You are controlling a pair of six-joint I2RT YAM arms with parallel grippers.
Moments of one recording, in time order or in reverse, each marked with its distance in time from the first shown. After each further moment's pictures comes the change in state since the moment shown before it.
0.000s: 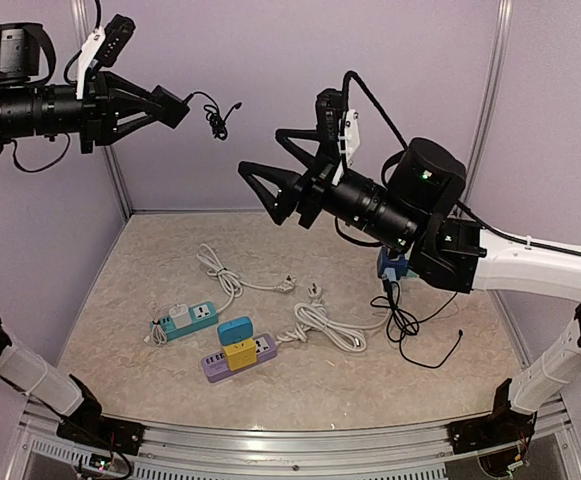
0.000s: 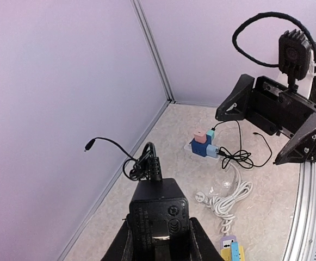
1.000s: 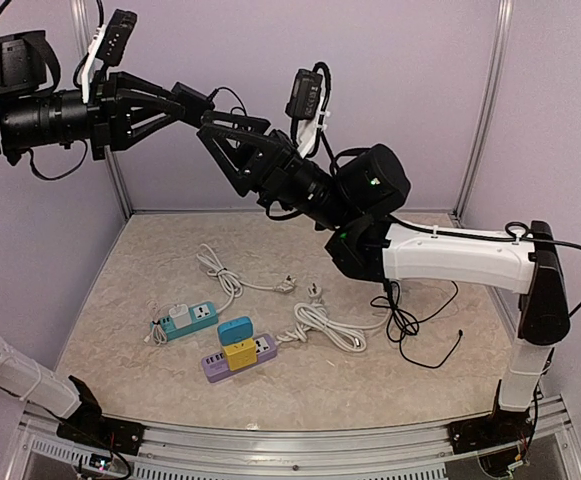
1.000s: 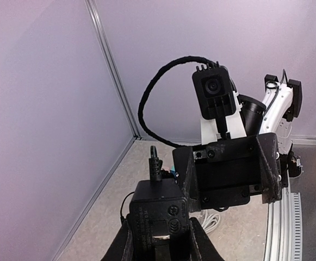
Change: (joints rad) left arm -0.106 -0.138 -0.267 0.275 0.108 -0.109; right arm -0.035 0.402 0.315 0.594 -0.496 0.677
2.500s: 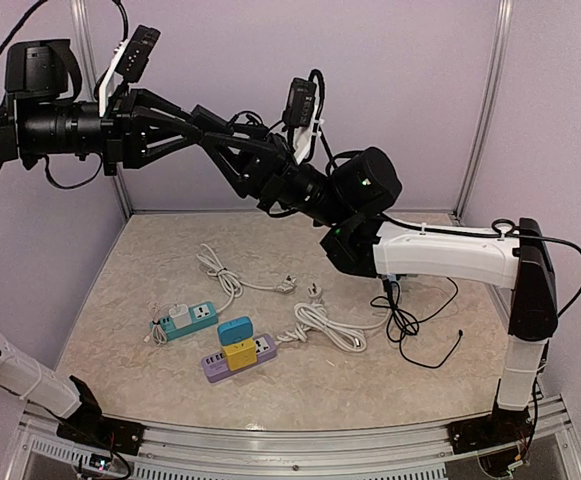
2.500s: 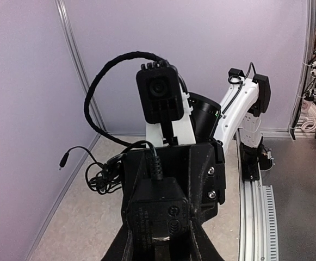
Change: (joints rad) left arm -0.024 0.020 -0.049 -0.006 0.092 -0.016; right arm -0.037 0.052 0.021 0.036 -0.086 -0.038
